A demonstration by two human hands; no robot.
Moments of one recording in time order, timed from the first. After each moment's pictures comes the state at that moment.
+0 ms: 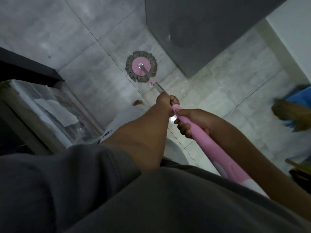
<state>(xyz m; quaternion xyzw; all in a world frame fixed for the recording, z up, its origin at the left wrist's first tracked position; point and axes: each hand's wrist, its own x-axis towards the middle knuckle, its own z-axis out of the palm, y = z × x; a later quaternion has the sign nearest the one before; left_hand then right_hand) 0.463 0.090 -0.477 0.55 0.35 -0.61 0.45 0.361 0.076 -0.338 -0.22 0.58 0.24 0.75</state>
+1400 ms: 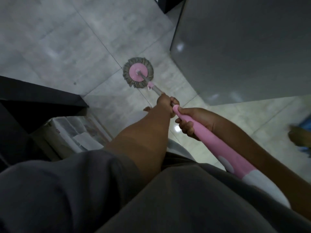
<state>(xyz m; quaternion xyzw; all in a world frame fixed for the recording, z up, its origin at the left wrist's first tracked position) 0.743 0.044 -0.471 0.50 0.38 -0.61 0.48 0.640 0.025 -0.323 -0.20 0.57 0.22 0.77</state>
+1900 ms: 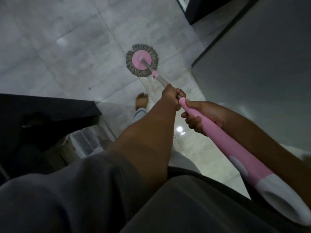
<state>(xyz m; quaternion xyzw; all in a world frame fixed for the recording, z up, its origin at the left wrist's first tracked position) 0.934 -0.029 -0.492 0.46 0.40 -0.58 0.54 0.828 -0.064 -0.350 -0.25 0.55 0.30 0.74</state>
